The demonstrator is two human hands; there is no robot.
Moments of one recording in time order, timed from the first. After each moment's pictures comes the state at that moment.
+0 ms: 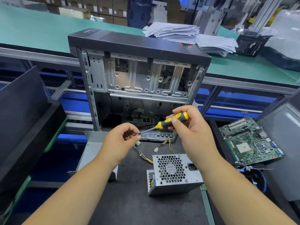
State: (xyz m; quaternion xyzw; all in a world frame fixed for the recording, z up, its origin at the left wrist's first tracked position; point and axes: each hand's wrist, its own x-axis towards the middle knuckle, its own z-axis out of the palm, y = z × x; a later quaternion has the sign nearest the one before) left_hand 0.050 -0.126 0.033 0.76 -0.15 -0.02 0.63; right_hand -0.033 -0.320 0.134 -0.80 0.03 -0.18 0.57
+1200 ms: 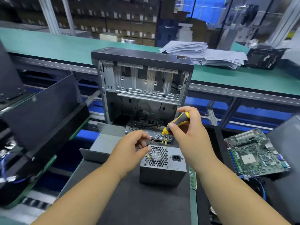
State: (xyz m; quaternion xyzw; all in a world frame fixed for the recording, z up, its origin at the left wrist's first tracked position) left_hand -0.072 -0.176 0.082 0.85 -0.19 0.07 0.49; right_hand -0.101 -0.366 0.150 -0.82 -0.05 -0.18 0.54
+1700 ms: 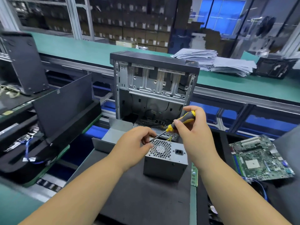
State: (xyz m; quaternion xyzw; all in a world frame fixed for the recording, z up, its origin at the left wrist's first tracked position) left_hand -0.115 -0.171 0.096 0.88 -0.21 0.13 0.40; right_hand -0.127 -0.367 0.150 -0.79 -0.07 -0.19 0.58
